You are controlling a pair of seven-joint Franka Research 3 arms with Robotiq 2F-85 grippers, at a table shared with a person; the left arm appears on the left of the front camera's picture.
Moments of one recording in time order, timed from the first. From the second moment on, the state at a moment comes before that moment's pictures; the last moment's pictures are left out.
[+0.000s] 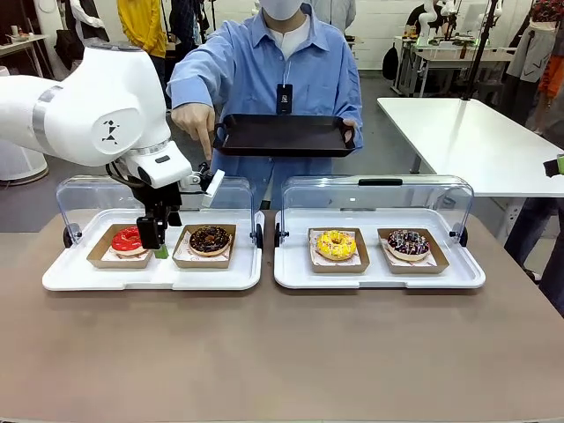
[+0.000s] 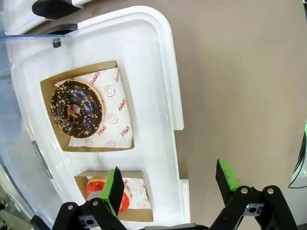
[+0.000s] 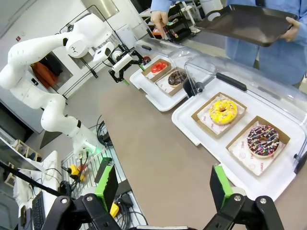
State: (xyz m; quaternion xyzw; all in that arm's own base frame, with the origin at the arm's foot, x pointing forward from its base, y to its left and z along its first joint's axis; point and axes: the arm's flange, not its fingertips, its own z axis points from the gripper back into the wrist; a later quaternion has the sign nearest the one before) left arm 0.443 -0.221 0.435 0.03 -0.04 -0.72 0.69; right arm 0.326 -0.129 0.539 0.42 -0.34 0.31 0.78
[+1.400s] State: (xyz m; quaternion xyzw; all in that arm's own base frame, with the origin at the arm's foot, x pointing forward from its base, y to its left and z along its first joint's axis) left arm 0.485 -0.211 0.370 0.01 -0.01 -0.72 0.70; right arm 0.326 -0.129 0.539 0.42 -0.34 0.31 0.78
